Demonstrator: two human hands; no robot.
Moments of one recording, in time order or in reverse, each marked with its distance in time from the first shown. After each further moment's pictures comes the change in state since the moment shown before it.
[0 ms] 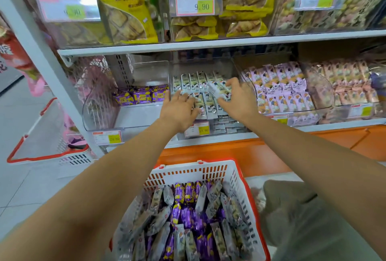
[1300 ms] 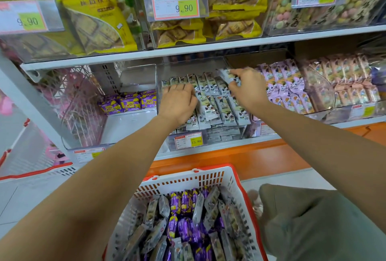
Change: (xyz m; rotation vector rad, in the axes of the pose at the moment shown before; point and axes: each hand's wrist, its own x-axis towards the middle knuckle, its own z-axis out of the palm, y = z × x) left_hand 0.055 0.011 -0.012 -0.229 0.218 0.016; right_hand 0.054 0.034 -0.023 0.030 0.134 -0.040
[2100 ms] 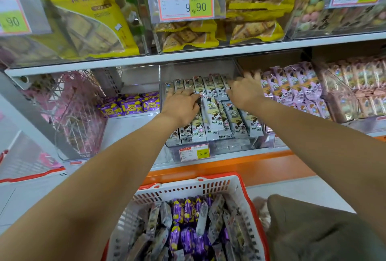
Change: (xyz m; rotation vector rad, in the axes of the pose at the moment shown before) left_hand 0.039 -0.030 0.022 0.152 -0.251 0.064; right_hand 0.051 0.009 0.056 -0.620 -0.344 -0.147
